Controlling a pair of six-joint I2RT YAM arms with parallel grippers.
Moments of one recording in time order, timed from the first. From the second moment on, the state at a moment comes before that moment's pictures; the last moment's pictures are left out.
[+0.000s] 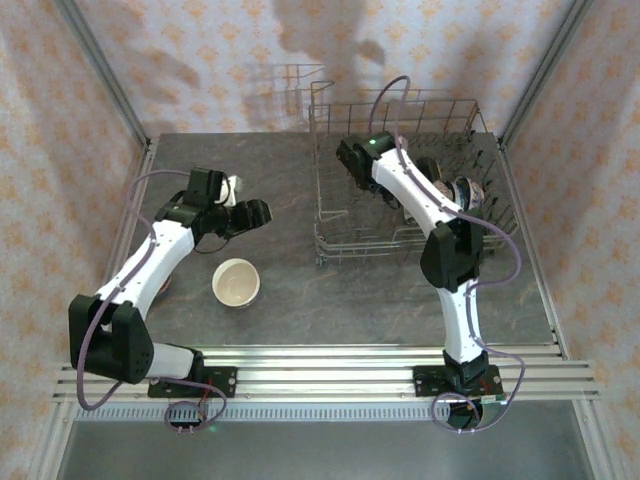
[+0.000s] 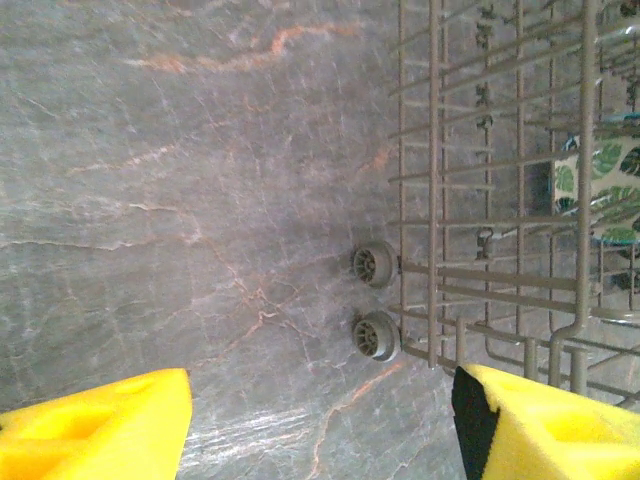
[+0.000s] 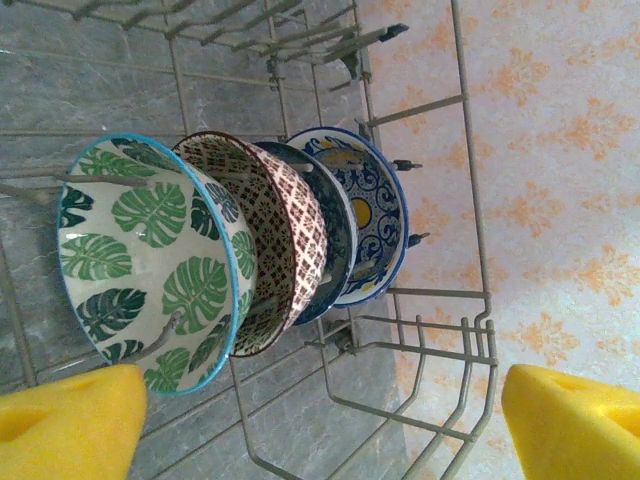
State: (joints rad) left arm -0.14 1.35 1.08 -0.63 0.36 -0.54; right arm 0.52 2.11 2.10 -1.58 0.94 0.49
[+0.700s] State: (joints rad) left arm -0.14 0.94 0.90 -1.00 0.08 -0.93; right arm 0.56 1.56 1.64 -1.27 0.47 0.37
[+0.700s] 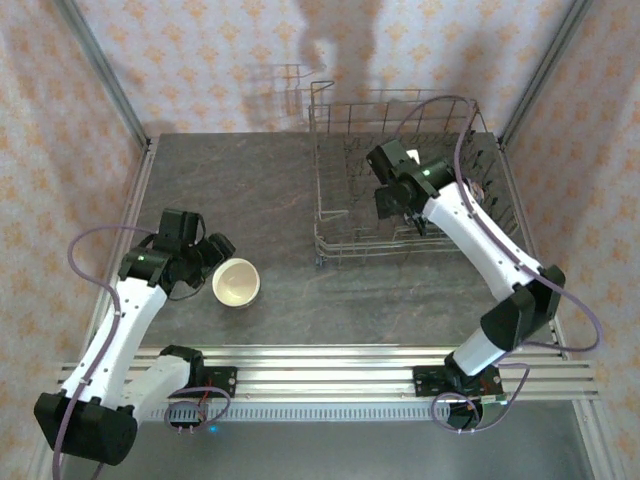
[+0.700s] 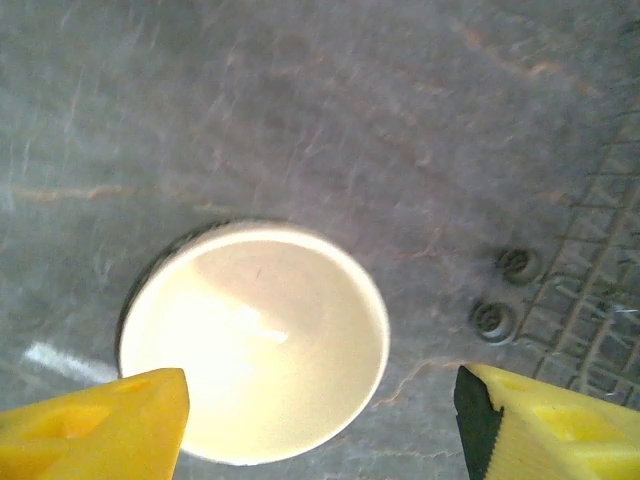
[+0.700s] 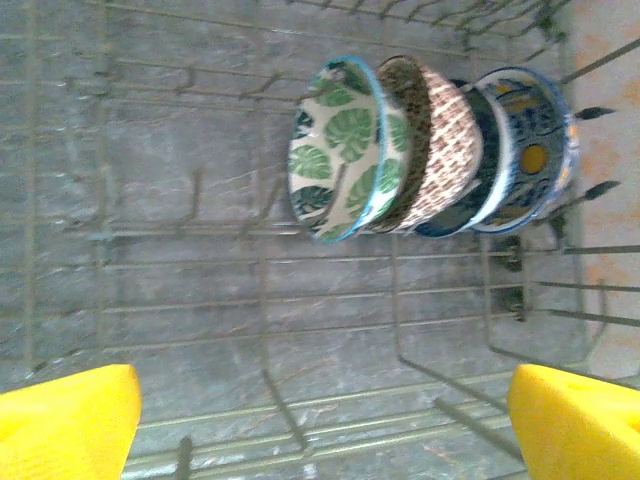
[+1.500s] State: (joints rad) left arm -0.19 1.33 0.91 -0.79 0.11 -0.99; right arm 0.59 1.64 1.54 -1.11 0.33 0.39
